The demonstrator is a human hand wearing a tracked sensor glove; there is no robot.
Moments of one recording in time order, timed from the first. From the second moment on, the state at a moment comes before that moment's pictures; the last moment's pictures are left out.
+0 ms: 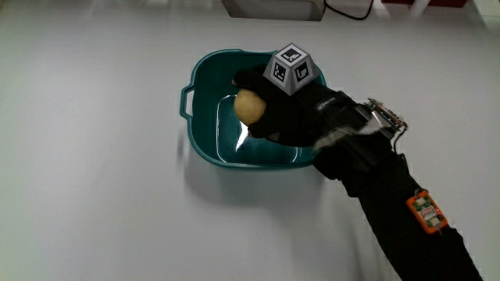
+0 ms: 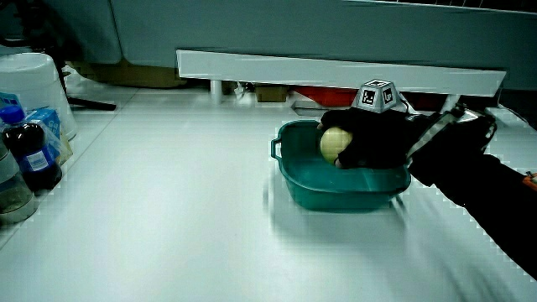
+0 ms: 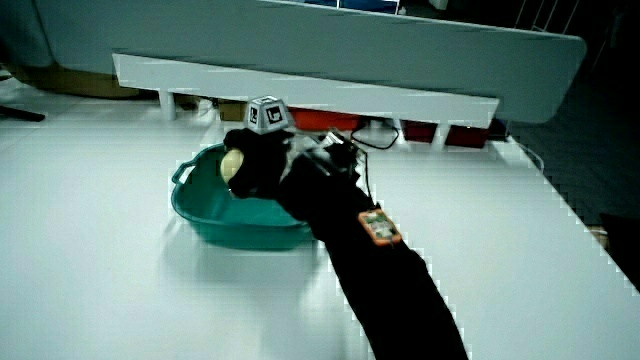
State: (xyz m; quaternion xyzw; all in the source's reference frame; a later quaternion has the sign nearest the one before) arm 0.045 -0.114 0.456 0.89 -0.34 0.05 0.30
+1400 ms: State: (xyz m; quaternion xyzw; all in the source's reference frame) arm 0.058 -0.103 0.549 0.88 -0.27 0.03 0.38
